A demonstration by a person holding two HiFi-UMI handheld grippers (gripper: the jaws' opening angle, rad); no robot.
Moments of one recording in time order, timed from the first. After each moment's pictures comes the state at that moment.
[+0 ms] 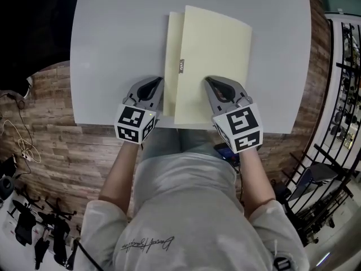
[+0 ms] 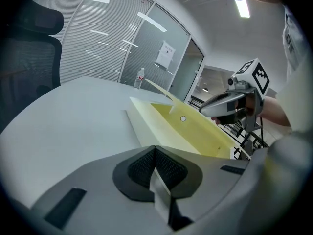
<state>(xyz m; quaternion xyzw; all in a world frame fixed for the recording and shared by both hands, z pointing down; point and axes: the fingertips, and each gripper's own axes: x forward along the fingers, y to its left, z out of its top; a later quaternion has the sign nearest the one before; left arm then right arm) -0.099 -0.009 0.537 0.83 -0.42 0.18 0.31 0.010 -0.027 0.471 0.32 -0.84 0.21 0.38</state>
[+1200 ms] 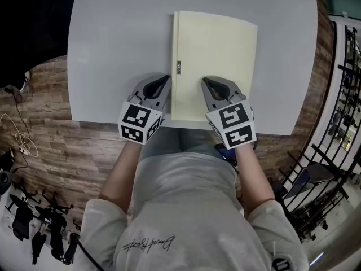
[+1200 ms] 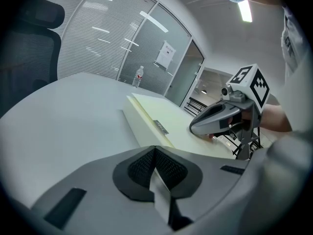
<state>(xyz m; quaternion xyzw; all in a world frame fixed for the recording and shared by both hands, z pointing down) -0.080 -0.007 0.538 0.83 -0.41 0.17 0.33 0.001 -0.014 0.508 0.30 -0.82 0.24 0.42</state>
